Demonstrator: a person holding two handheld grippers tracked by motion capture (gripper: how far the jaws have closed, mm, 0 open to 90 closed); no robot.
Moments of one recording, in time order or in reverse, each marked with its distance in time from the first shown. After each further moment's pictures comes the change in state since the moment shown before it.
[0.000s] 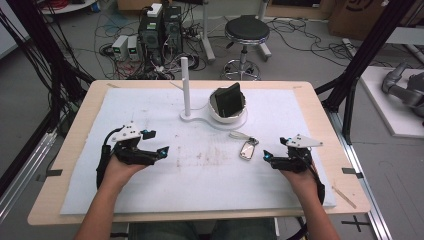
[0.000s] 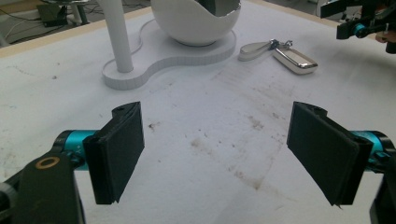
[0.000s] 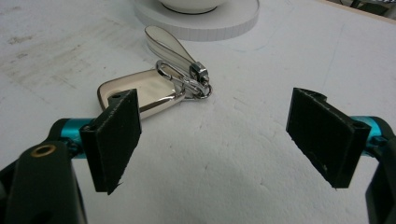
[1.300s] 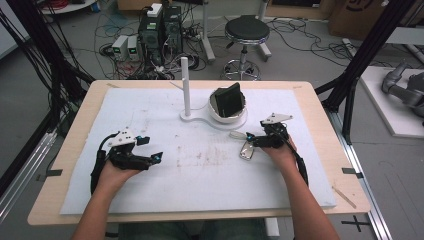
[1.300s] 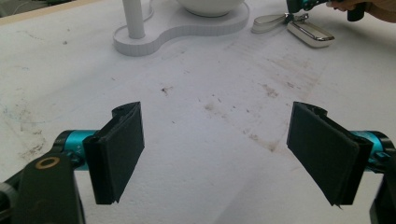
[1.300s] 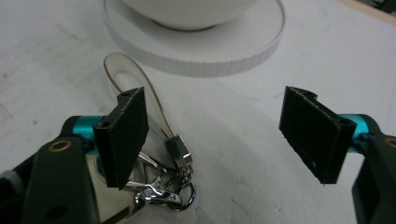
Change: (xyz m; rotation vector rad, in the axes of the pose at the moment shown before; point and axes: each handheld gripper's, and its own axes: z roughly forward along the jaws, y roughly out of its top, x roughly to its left) left arm 0.009 -0.022 -0.008 0.058 0.022 -0.014; right arm -0.013 0.044 0.087 0.097 0.038 -0.075
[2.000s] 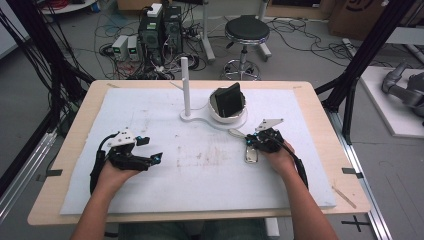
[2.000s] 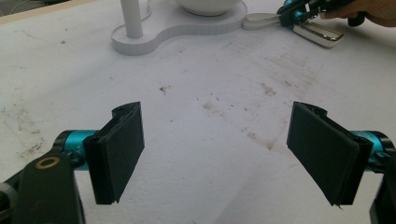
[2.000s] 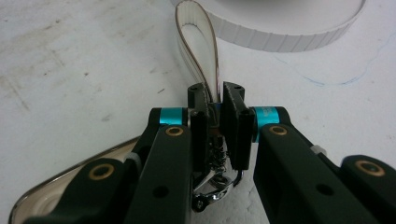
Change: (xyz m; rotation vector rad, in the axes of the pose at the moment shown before) left arm 0.000 0.000 -0.002 -0.001 -0.003 -0.002; right arm 0.014 -0.005 0.006 0.094 0.122 -0.113
